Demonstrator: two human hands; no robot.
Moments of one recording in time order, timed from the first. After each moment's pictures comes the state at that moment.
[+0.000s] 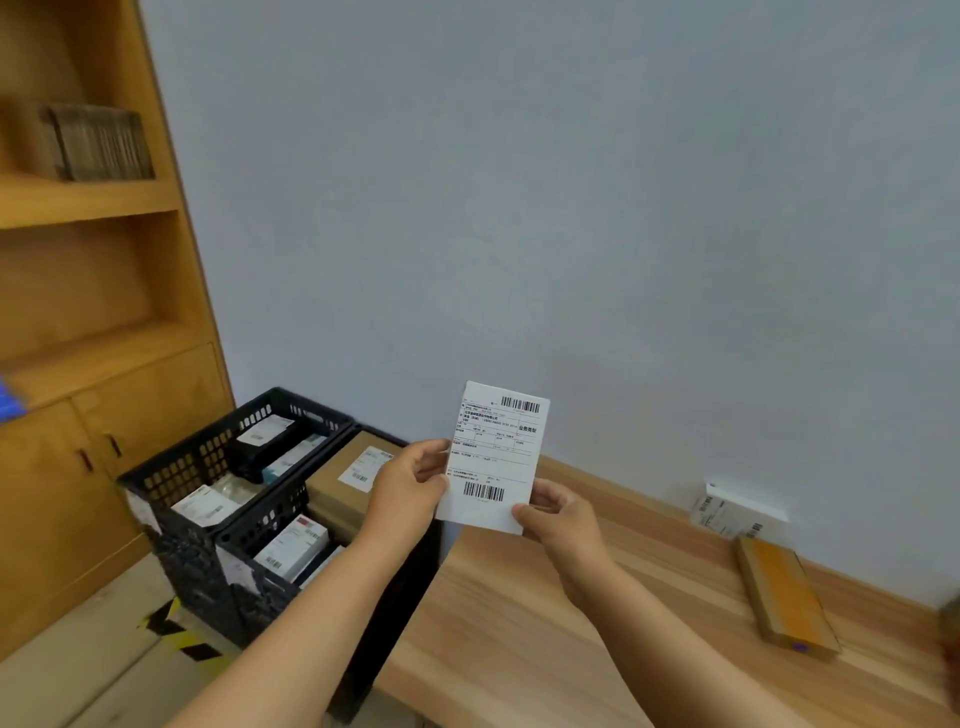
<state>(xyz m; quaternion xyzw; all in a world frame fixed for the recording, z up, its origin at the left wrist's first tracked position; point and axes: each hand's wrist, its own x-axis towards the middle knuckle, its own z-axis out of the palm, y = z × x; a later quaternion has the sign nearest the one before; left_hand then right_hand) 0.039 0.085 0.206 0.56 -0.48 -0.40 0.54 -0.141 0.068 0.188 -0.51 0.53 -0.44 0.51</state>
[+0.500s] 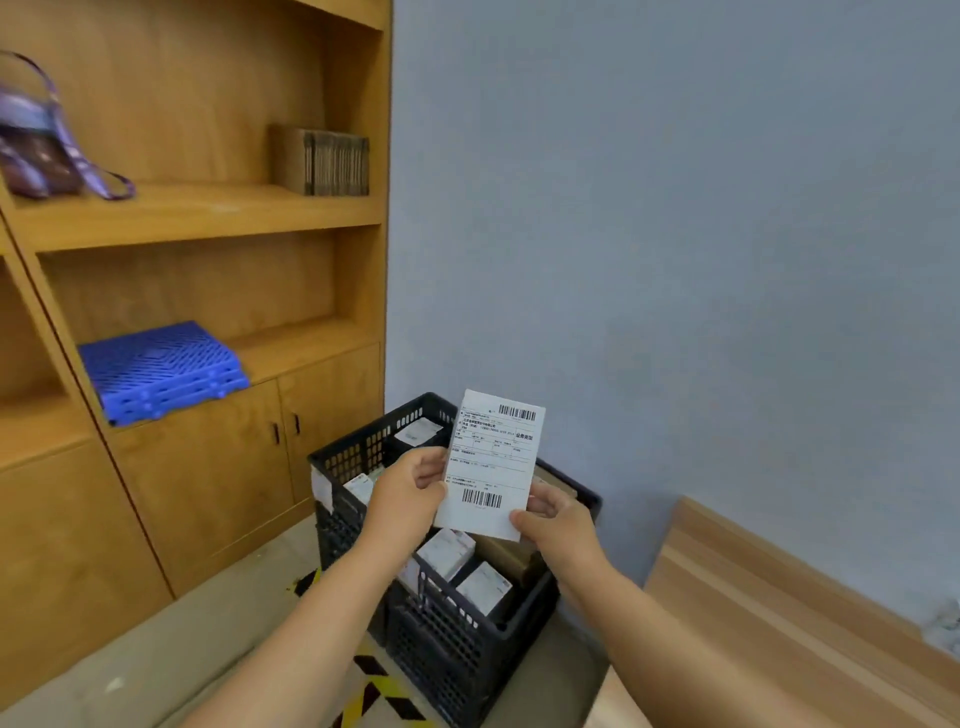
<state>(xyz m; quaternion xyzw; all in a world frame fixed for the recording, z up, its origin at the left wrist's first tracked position) 0.328 0.145 0.193 0.62 -0.41 -0.34 0.57 0.158 0.081 0.176 -0.56 0.48 -0.36 0.57</state>
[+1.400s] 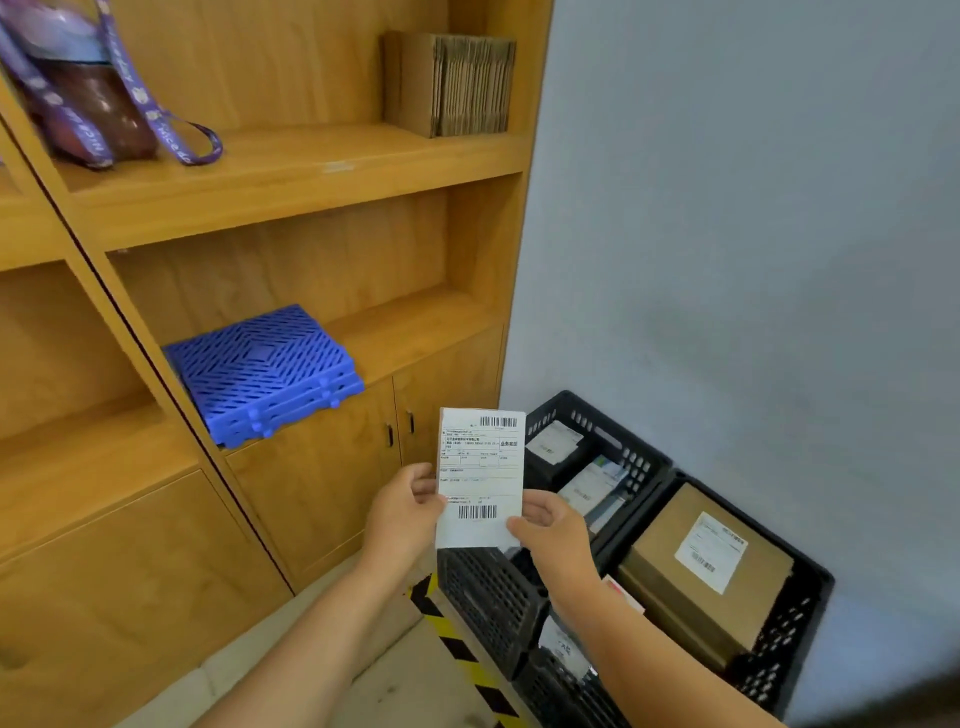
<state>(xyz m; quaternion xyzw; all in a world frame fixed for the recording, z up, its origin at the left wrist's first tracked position) 0.682 0.006 0.096 0.75 -0.28 -0.32 0.51 0.529 -0.065 0.083 -0.54 0.50 -0.28 0.61</state>
